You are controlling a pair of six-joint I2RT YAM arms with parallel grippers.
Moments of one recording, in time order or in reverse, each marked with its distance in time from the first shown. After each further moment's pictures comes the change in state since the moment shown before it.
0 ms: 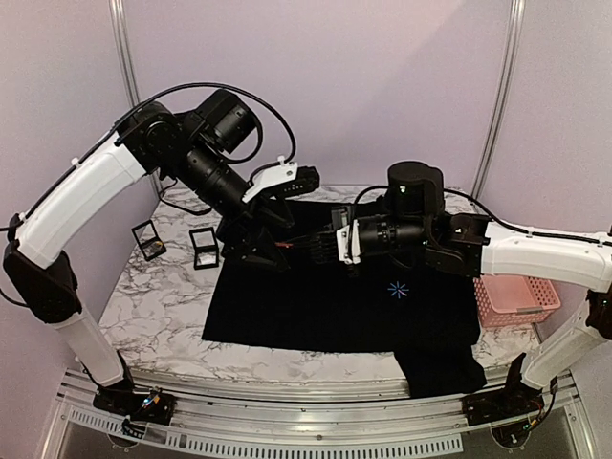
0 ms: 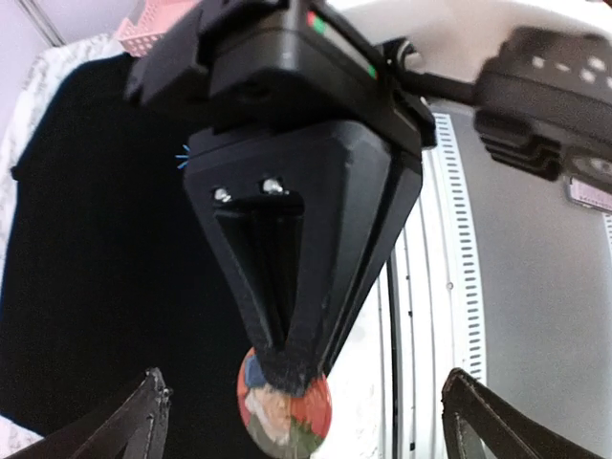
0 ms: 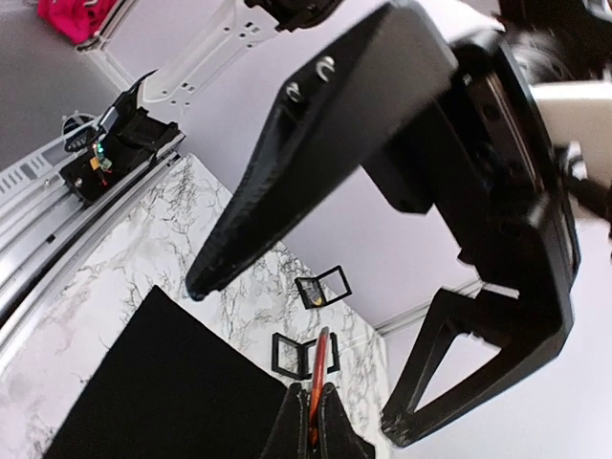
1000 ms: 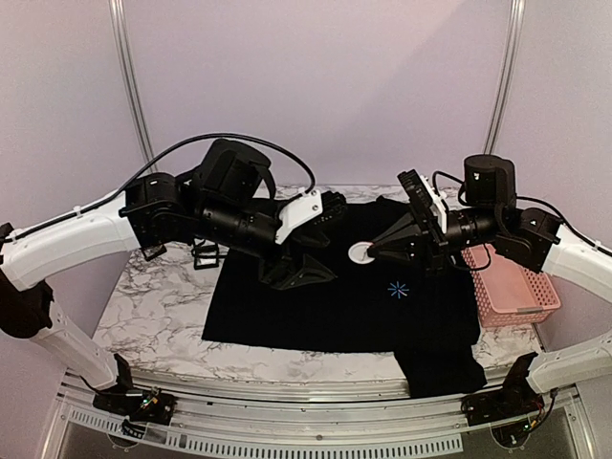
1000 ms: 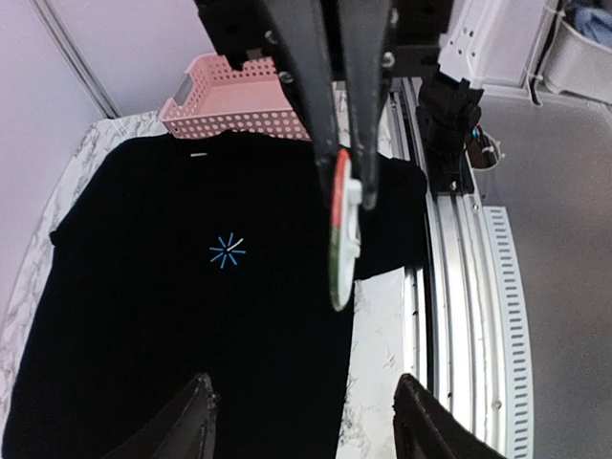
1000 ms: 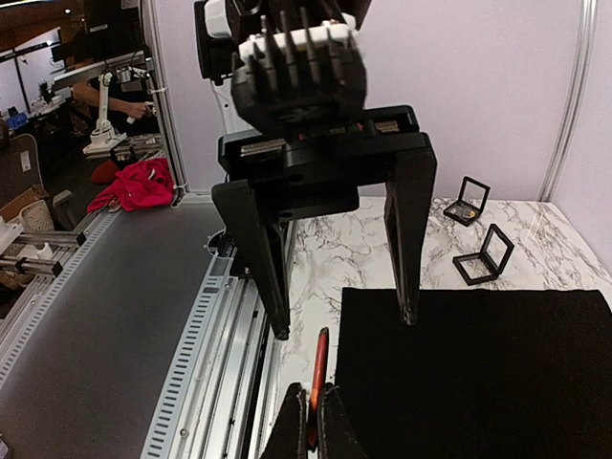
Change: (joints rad) left arm -0.191 -0.209 -0.536 0.733 -0.223 -0.214; right arm -0.254 -0.336 -0.146 -0.304 -0.368 0.791
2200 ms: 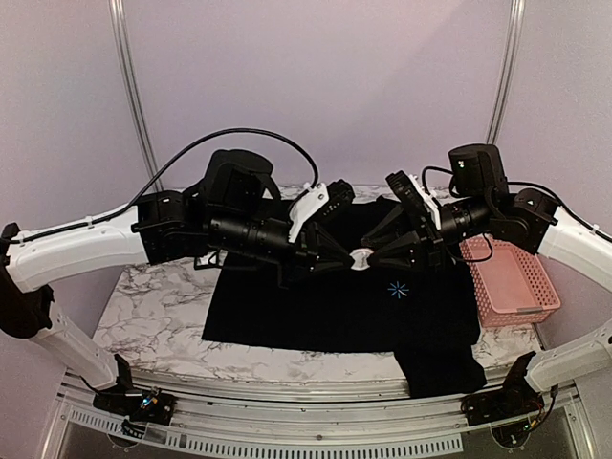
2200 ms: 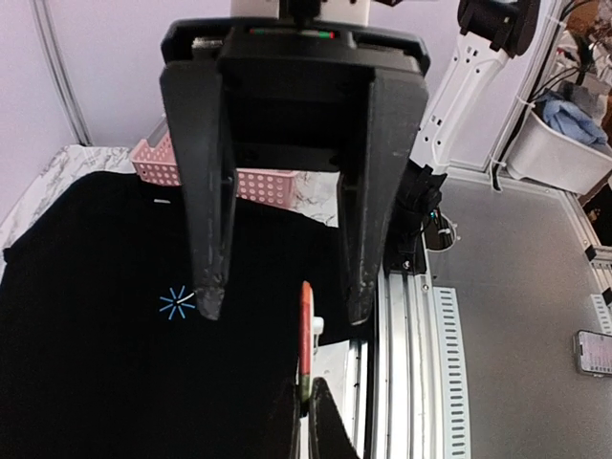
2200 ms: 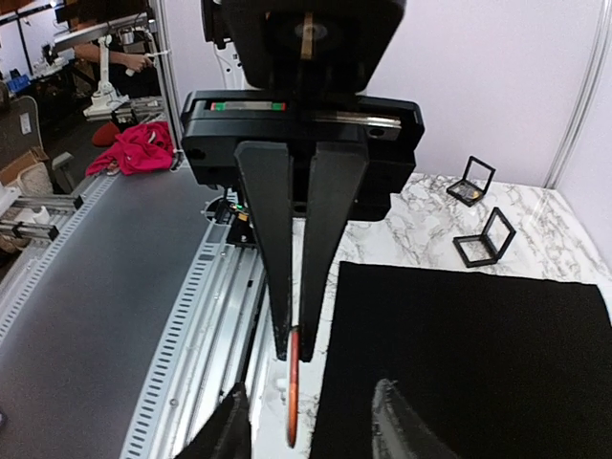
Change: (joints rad) left arm -0.025 0.007 -0.093 0.267 0.098 -0.252; right arm 0.000 0.080 0.150 -0.258 -0.009 -0.193
